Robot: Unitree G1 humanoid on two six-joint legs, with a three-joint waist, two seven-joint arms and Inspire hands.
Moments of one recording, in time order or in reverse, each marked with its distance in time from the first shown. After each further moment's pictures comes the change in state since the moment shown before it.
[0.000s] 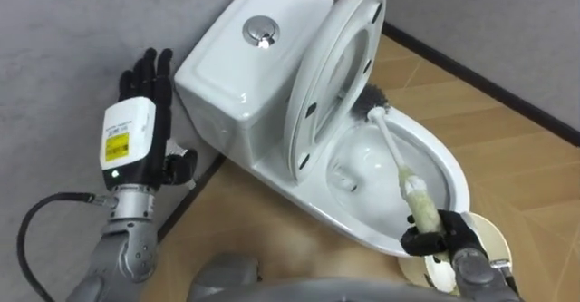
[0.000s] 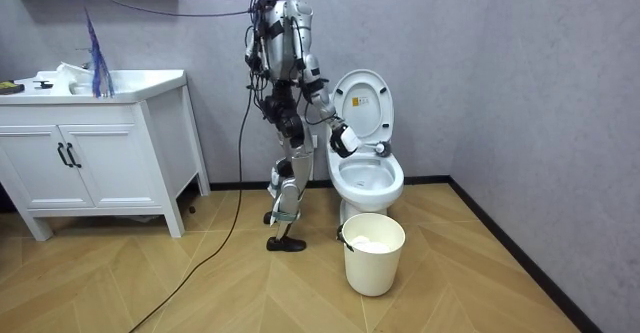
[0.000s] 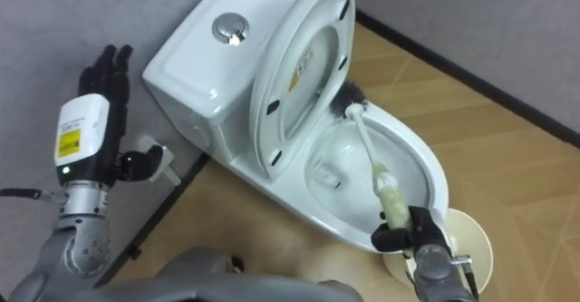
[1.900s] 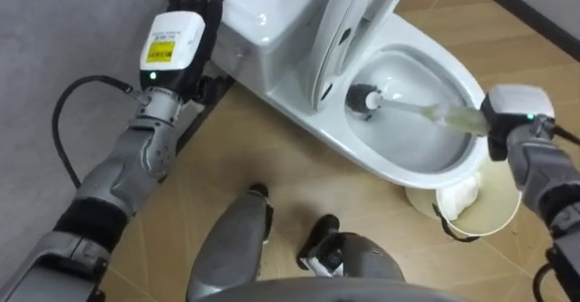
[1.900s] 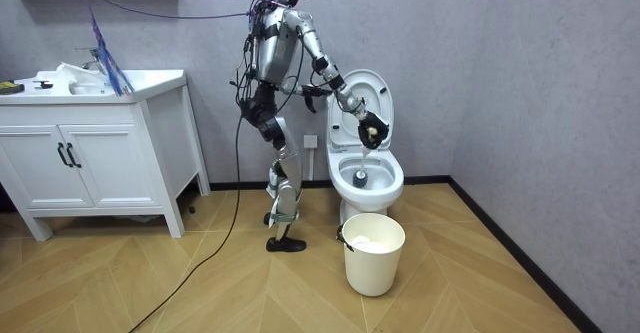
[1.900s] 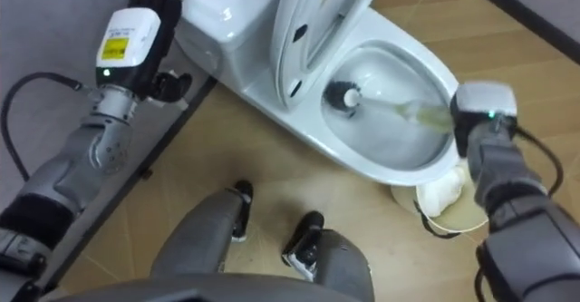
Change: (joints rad) left arm -0.570 0.142 -0.261 0.300 -0.149 -0.069 0.011; right arm -0.531 -0.307 0.406 0.032 -0.697 0.188 -0.148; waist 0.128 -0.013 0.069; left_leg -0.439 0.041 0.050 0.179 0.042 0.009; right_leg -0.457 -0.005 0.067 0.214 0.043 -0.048
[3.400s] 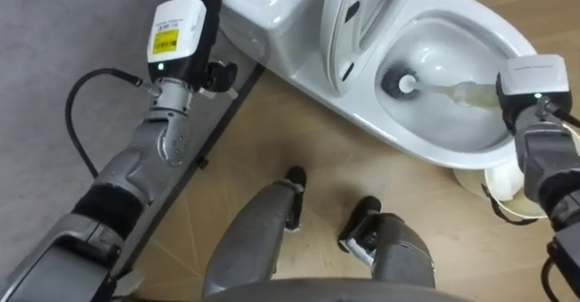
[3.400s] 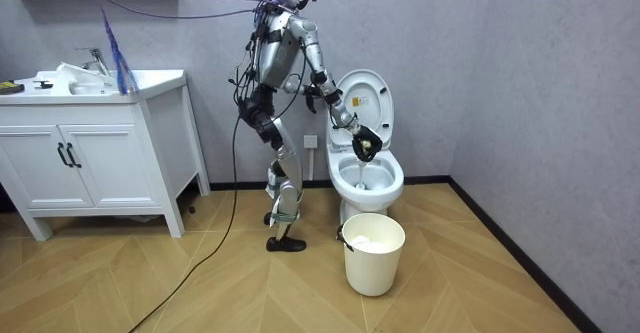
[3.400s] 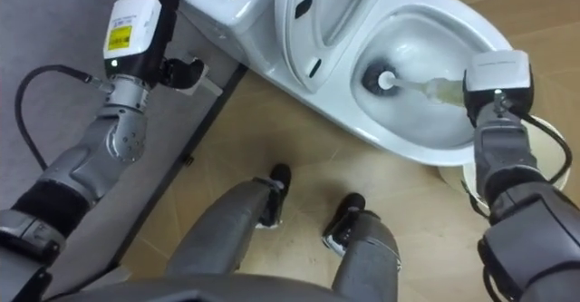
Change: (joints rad) left arm -0.020 -0.037 -0.052 0.060 -0.059 0.118 0.096; right arm 0.033 0.024 0.066 -0.107 -0.147 0.138 -0.086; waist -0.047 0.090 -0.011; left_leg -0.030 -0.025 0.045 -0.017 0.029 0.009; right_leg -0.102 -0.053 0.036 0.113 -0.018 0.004
